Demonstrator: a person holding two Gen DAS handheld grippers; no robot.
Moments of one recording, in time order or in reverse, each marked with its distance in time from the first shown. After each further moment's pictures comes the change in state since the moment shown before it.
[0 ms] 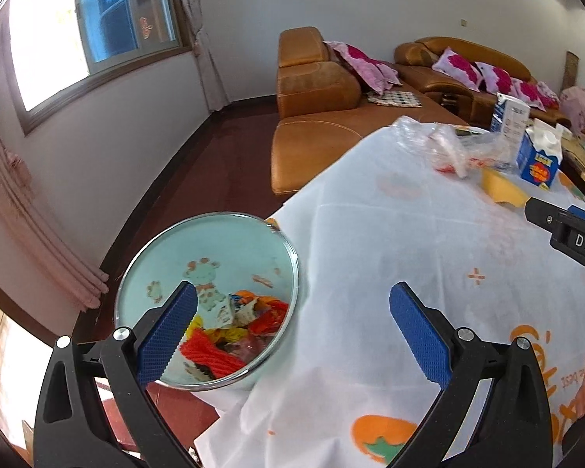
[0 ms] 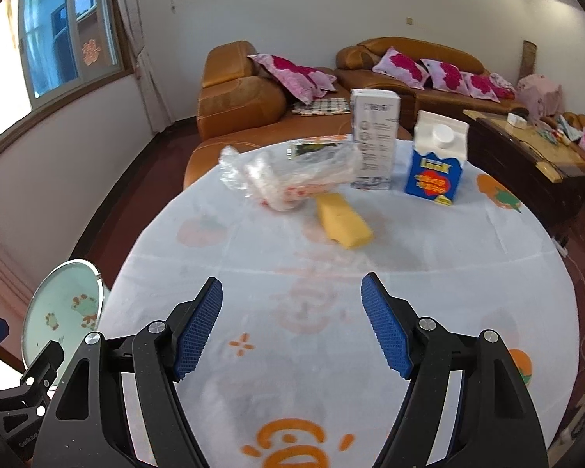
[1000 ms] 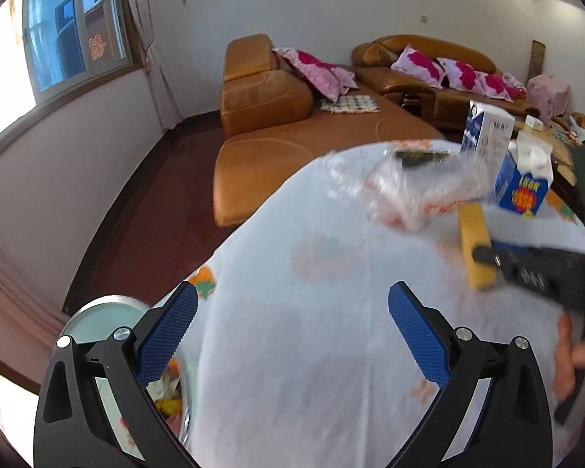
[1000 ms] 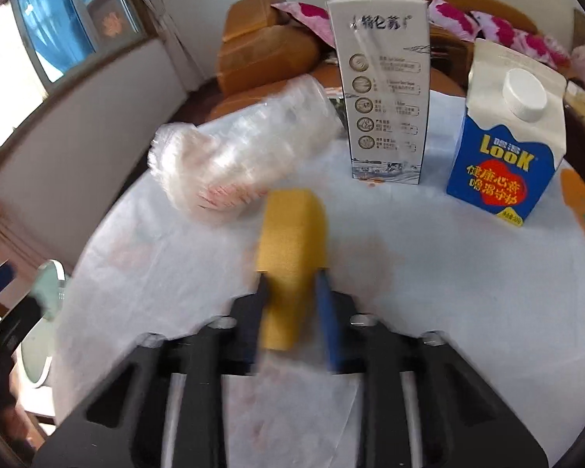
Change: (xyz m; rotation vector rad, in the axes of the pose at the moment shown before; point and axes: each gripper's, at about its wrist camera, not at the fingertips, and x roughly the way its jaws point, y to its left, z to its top) left arm 0.070 -0.085 0.081 0.082 -0.039 -0.125; right arm 0.122 -0.079 0.047 -0.020 0.192 0.229
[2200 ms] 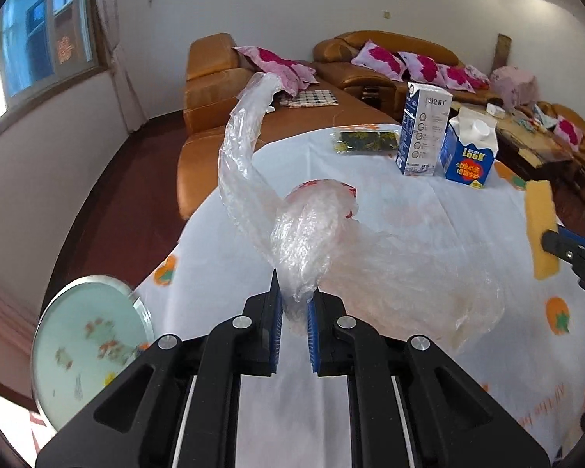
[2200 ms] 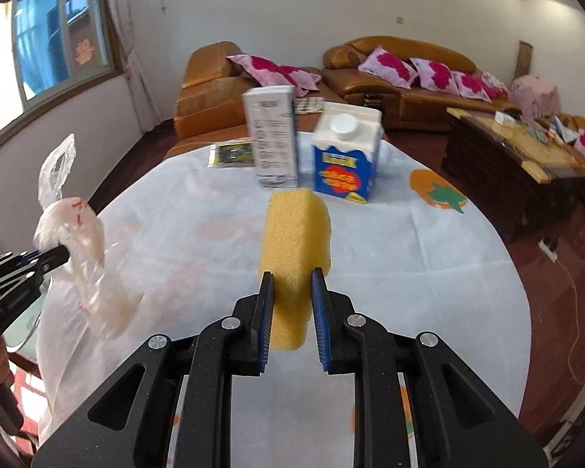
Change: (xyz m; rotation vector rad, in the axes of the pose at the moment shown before) left arm -0.039 -0.001 -0.042 0.029 0.017 -0.137; right arm -0.131 -0.006 -0.074 -0.008 -0.189 -0.236
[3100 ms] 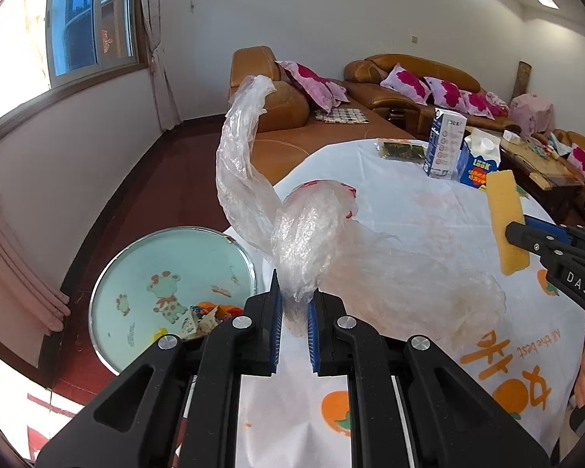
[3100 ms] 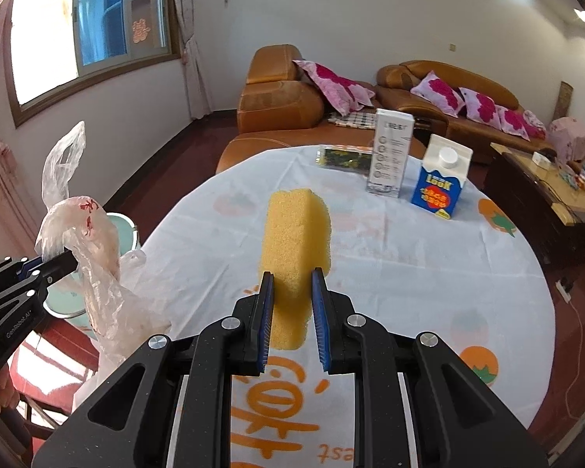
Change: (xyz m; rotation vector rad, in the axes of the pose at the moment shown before) left arm -0.088 0.066 -0.058 -0.072 -0.068 0.067; right arm -0.039 0.115 -0.019 -0.151 -0.023 0.101
